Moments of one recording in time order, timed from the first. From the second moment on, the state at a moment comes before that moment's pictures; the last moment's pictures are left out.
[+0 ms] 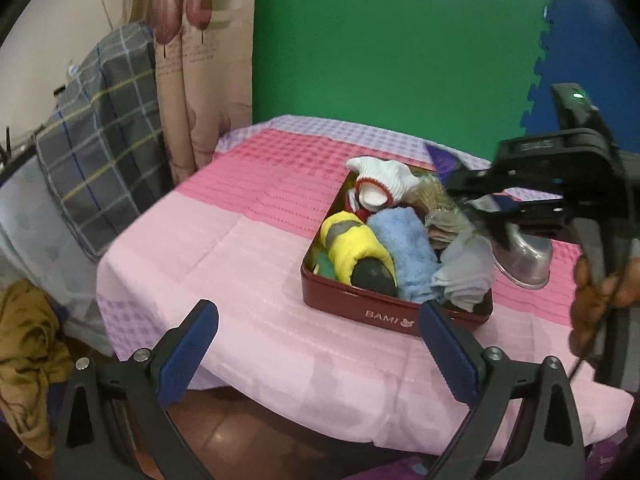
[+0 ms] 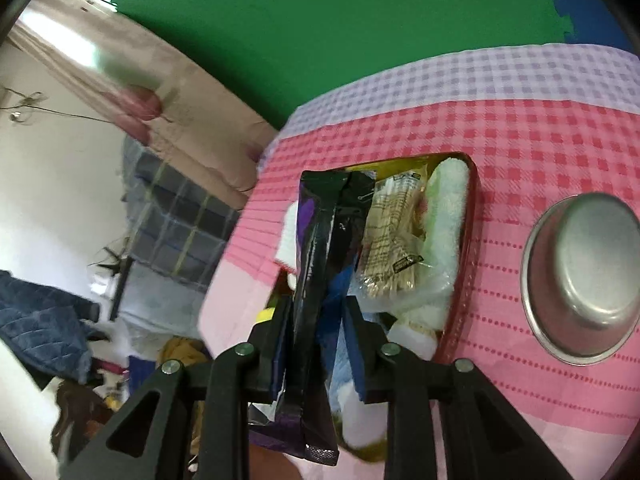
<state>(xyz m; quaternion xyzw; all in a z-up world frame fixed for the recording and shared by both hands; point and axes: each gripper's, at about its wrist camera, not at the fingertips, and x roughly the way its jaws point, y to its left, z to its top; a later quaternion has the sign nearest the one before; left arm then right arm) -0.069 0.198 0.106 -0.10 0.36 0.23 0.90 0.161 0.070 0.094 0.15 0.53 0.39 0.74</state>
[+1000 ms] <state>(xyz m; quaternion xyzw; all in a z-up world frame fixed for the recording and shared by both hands) -0.065 0.181 0.089 -0.16 0.35 0.14 0.91 0.036 -0.002 0.110 -0.03 0.25 0.34 0.90</state>
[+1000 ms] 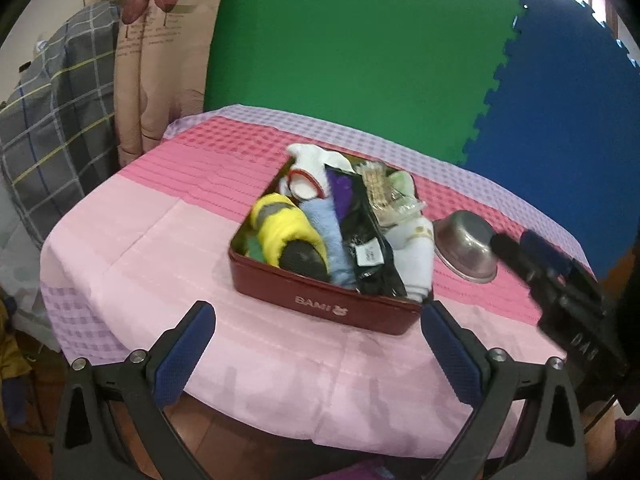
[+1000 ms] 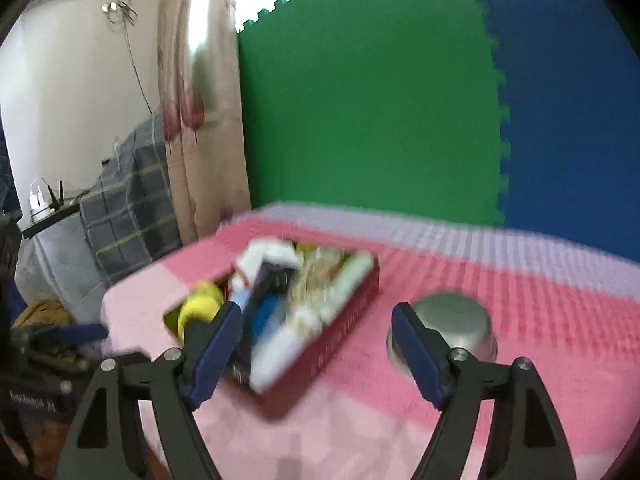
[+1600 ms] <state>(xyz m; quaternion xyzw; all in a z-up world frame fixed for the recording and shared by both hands) -0.063 0.164 0.092 -0.08 0.35 0.20 0.91 0.020 -0.014 0.123 -0.04 0.25 0.29 0.92</state>
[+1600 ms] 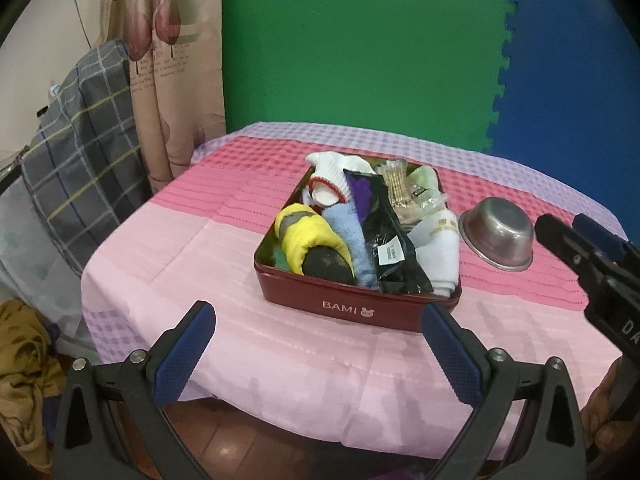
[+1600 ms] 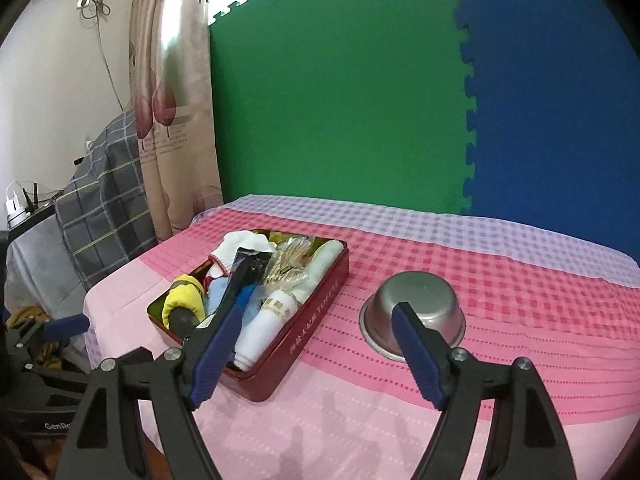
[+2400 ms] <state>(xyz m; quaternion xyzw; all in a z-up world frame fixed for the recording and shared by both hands) -0.084 0.149 0.130 -0.02 0.29 0.24 0.93 0.013 -0.017 0.124 -0.03 0.26 0.30 0.92</state>
